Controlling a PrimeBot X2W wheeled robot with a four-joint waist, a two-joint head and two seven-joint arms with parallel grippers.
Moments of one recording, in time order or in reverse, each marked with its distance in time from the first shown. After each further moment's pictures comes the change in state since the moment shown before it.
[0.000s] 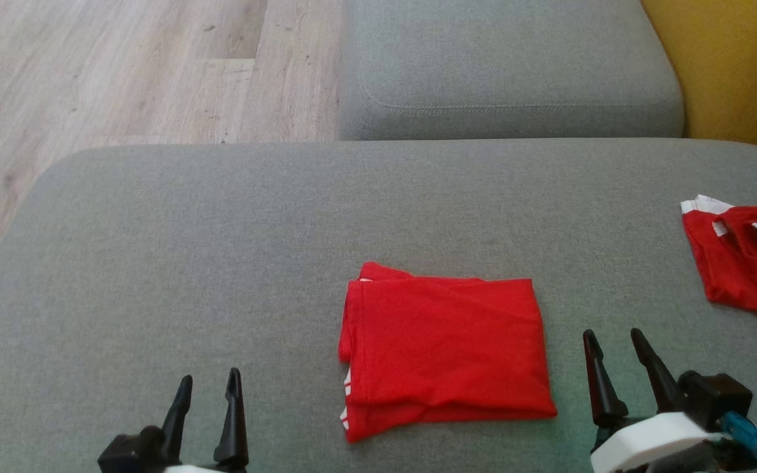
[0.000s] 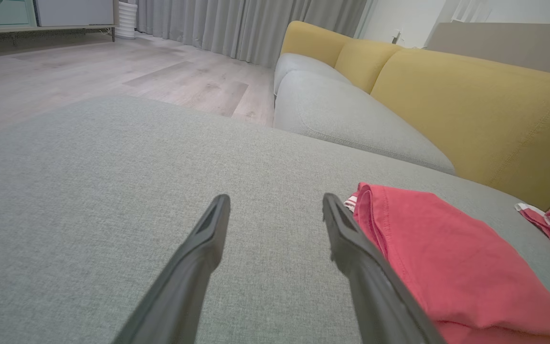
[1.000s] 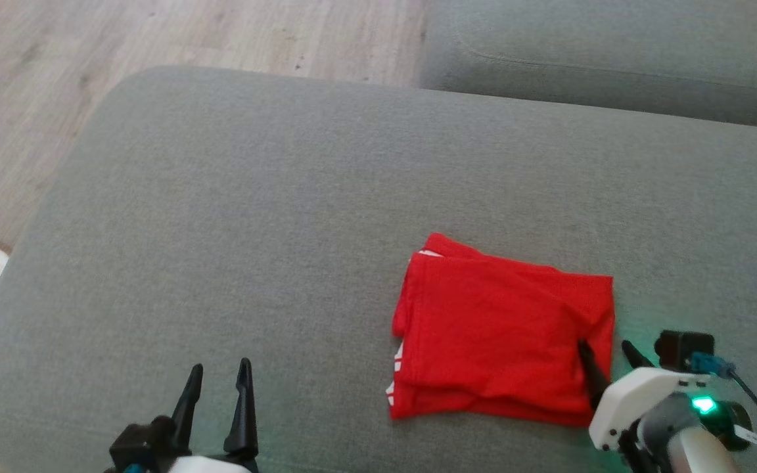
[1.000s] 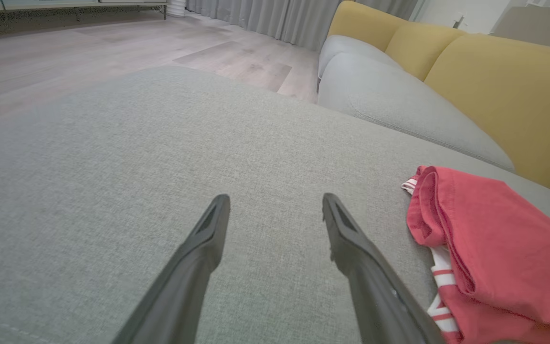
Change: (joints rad) left arm -0.029 -0.018 -0.012 0.011 0.025 -0.005 0.001; right arm -0.204 0.000 -0.078 0.317 -0.051 0.000 0.258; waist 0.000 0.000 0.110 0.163
